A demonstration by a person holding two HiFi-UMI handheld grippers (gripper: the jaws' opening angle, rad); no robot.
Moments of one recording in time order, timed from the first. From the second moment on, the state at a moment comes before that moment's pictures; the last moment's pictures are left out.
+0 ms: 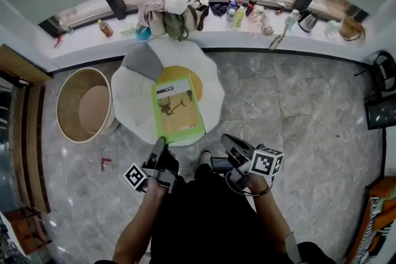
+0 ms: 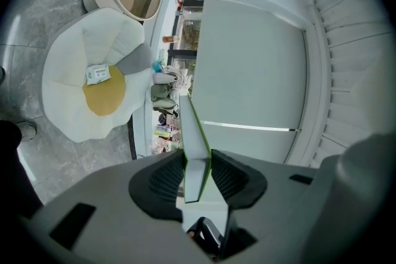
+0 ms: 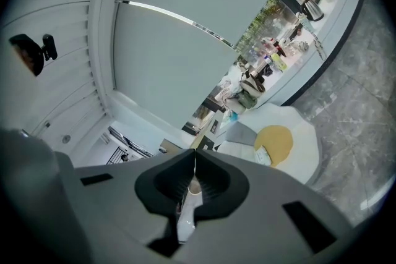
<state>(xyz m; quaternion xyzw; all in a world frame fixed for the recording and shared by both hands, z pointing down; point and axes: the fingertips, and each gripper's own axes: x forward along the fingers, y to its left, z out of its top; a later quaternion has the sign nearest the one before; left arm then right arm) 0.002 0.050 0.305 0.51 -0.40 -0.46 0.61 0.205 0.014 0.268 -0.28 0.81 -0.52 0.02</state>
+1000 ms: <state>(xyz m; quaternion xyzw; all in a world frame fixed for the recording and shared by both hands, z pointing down) -0.101 0.219 0.289 0.55 -0.38 -0.44 0.61 0.096 0.172 0.249 -0.32 0.81 -0.49 0.04</state>
